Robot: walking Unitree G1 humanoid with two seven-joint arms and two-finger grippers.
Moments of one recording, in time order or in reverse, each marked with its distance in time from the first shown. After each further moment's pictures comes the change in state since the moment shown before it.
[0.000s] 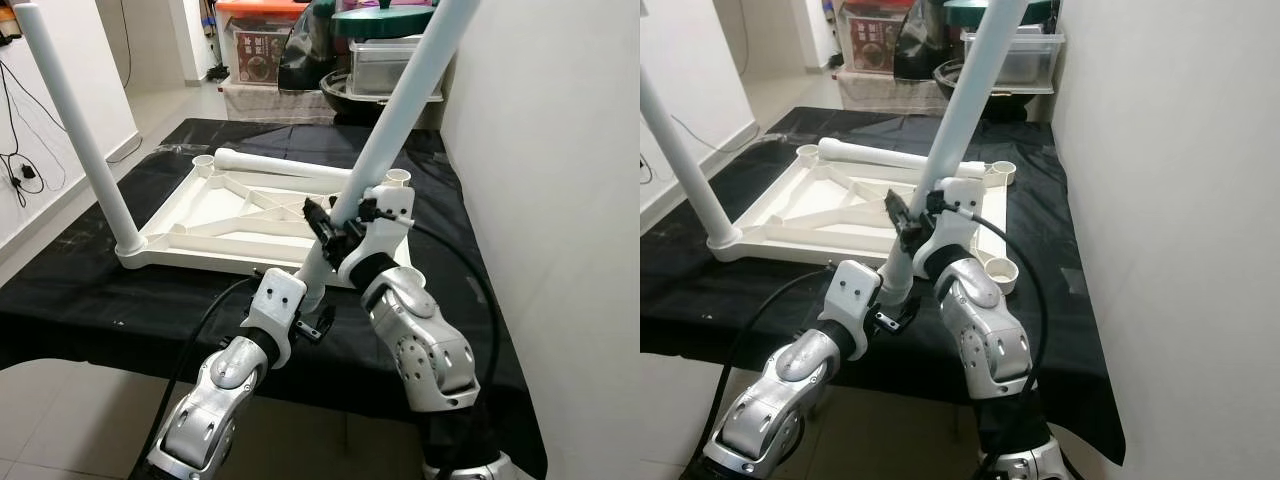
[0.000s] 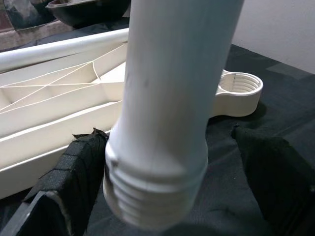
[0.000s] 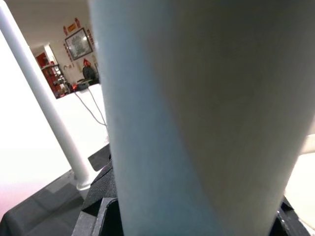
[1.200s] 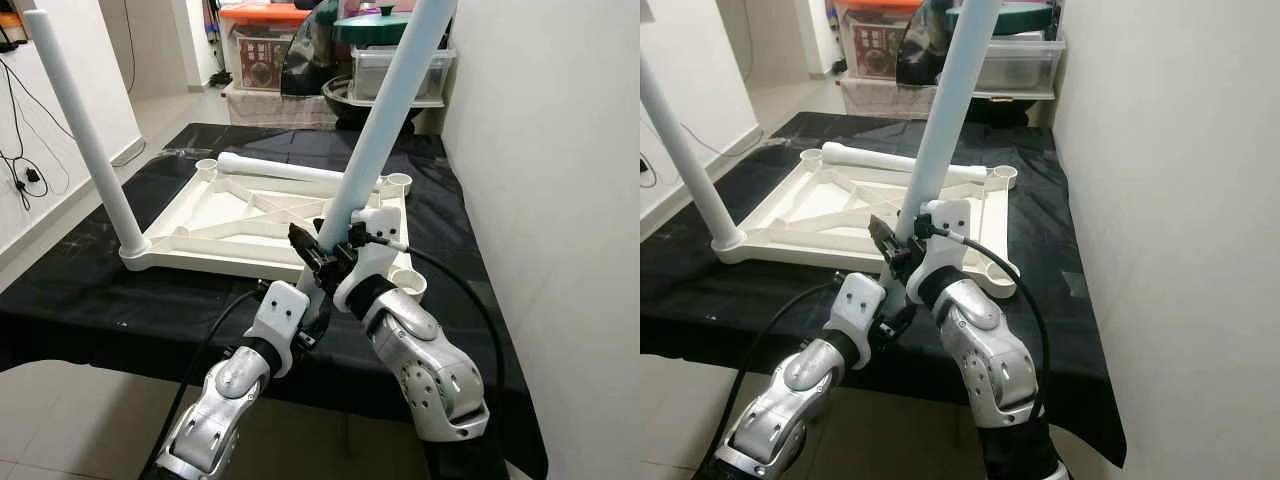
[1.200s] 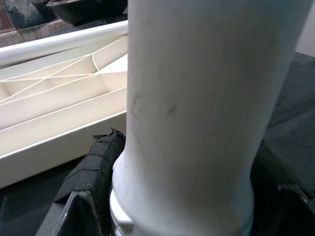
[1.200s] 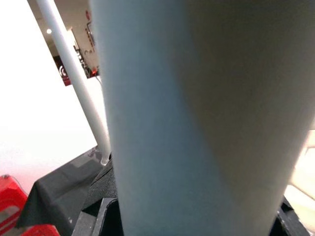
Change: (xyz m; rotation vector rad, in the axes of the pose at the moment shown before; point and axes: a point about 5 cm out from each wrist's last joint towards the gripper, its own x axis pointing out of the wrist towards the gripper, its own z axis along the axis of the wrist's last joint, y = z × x) left arm 0.000 -0.007 -0.021 0.010 0.006 -0.036; right arm -0.017 0.011 -0.010 -0.019 0.067 0.094
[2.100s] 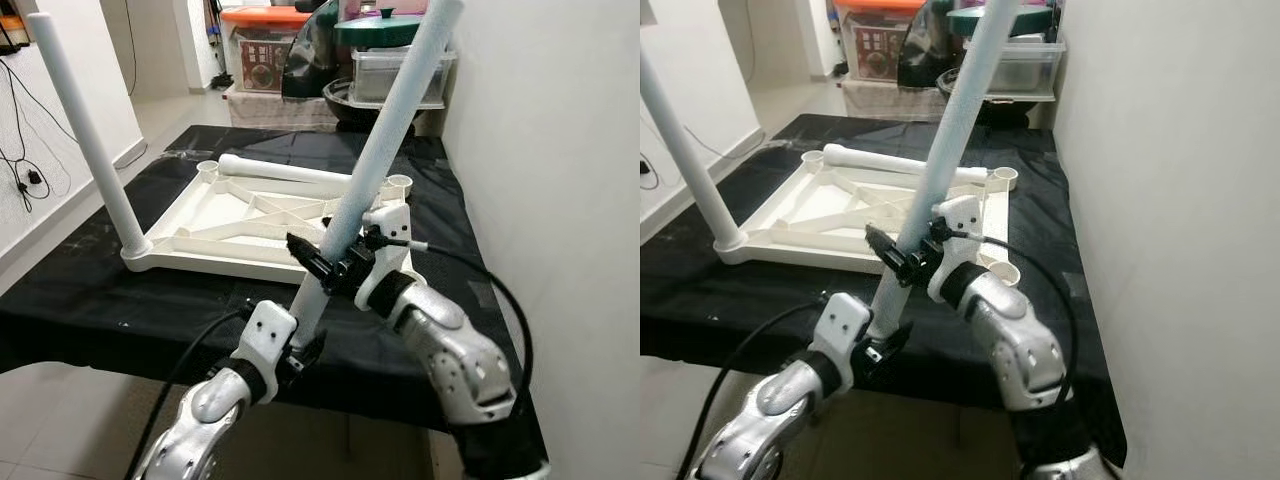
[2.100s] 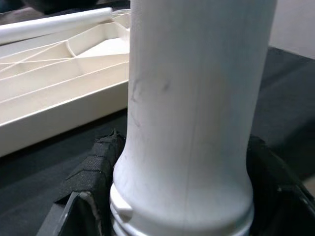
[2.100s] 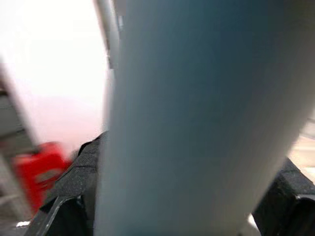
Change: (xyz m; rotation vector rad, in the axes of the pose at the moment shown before) left arm -0.035 0.005 -0.009 -0.023 0.045 -0.118; right arm -0.011 -0.032 0.011 -0.005 0.053 0.265
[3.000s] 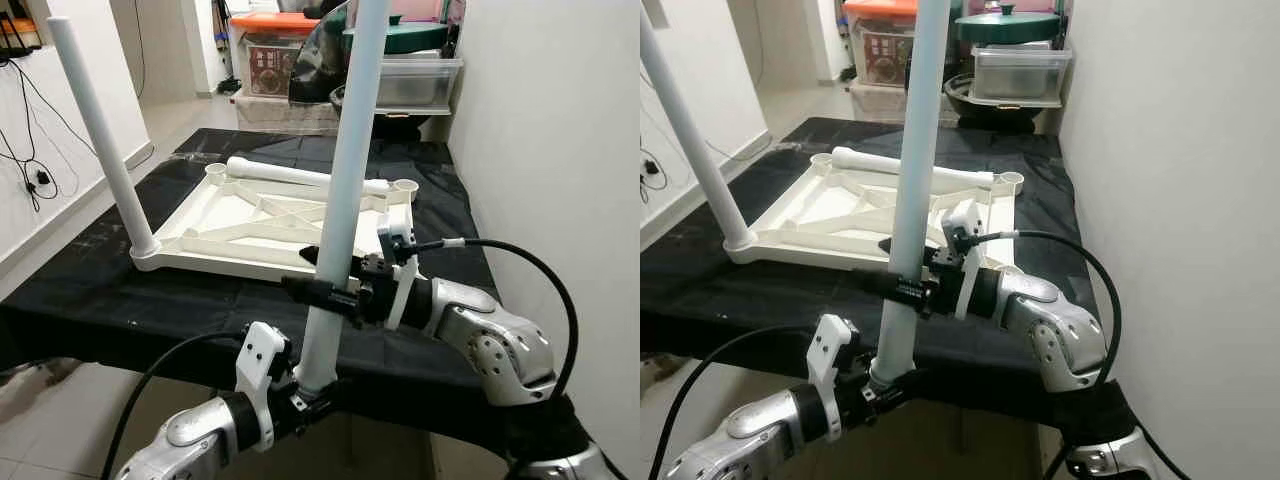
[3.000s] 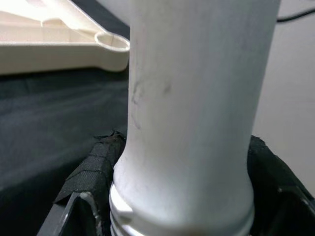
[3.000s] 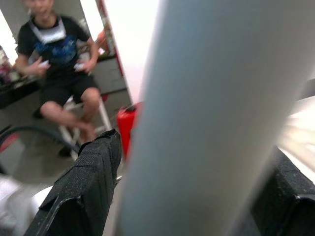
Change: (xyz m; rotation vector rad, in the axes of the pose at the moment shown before) left arm -0.028 -0.026 0.007 -0.353 0.032 -0.309; right arm -0.016 0.007 0.002 0.049 0.169 0.408
